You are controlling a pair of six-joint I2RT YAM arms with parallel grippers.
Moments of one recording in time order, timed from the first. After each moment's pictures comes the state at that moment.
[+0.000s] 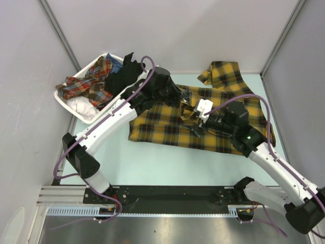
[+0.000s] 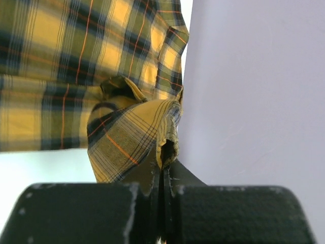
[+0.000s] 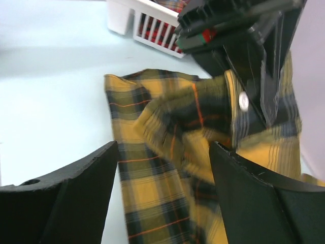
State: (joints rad) left arm -0.76 1.65 1.74 -0.62 0.01 -1.18; right arm 0.53 0.95 0.92 -0.16 -0.59 -0.41
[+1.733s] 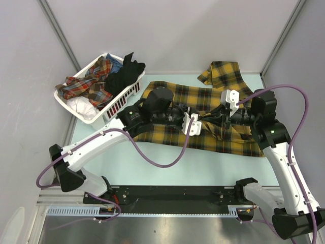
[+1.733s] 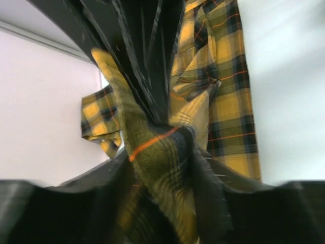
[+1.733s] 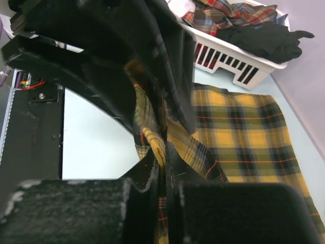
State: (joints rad) left arm -0.97 1.45 1.53 -0.50 0.41 0.94; right arm 0.22 0.95 1.14 -0.47 -1.09 -0.45
